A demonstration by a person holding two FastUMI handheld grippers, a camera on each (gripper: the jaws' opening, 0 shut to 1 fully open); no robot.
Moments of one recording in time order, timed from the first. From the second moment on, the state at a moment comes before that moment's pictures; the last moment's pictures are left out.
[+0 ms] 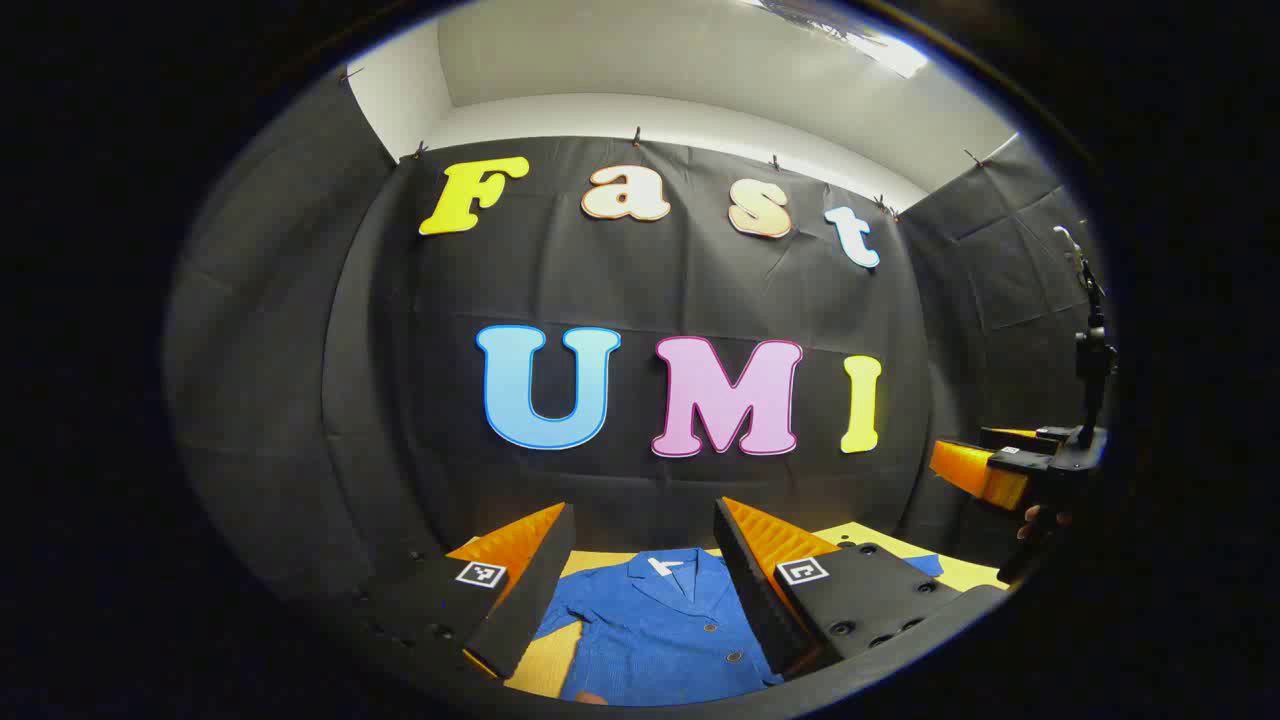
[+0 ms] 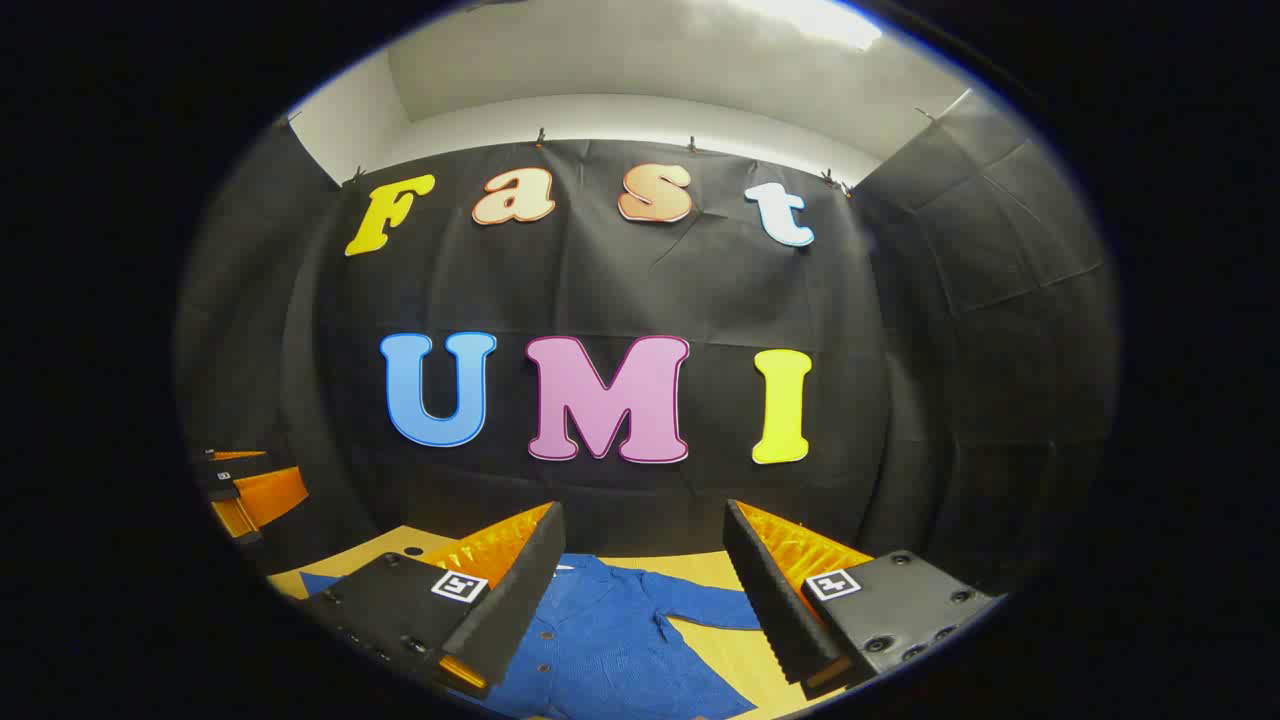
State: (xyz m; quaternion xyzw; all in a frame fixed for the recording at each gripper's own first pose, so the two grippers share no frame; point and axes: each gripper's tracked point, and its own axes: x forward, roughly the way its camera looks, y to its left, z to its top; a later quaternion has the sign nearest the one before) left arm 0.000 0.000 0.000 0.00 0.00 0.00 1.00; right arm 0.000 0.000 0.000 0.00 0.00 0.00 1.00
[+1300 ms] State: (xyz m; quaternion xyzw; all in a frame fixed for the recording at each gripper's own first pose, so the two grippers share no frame) left arm 0.005 0.027 0.009 0.01 0.00 0.05 1.00; right arm 0.007 0.014 0.011 0.00 -0.02 0.02 1.00
